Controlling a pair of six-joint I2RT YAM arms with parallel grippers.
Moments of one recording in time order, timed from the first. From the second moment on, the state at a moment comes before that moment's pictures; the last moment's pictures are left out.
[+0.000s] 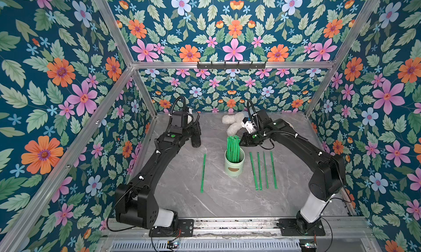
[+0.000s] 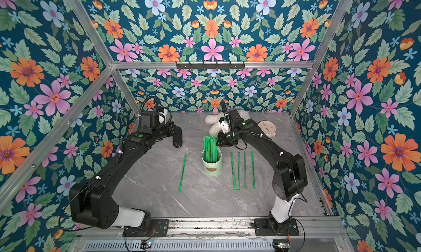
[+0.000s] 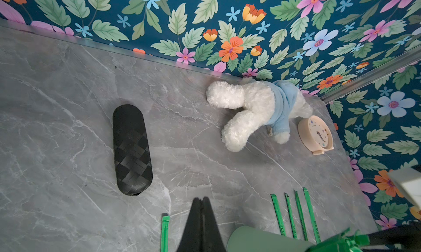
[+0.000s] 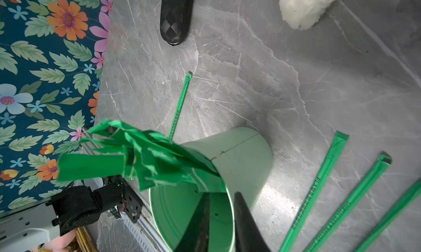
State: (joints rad) left arm -0.27 1.42 1.23 -0.39 0.14 -0.39; right arm 0.49 1.76 1.61 -0.89 -0.42 0.29
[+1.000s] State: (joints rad) left arm -0.27 1.43 1.23 -0.39 0.14 -0.39; right arm 0.51 1.83 1.66 -0.89 -0.44 0.29
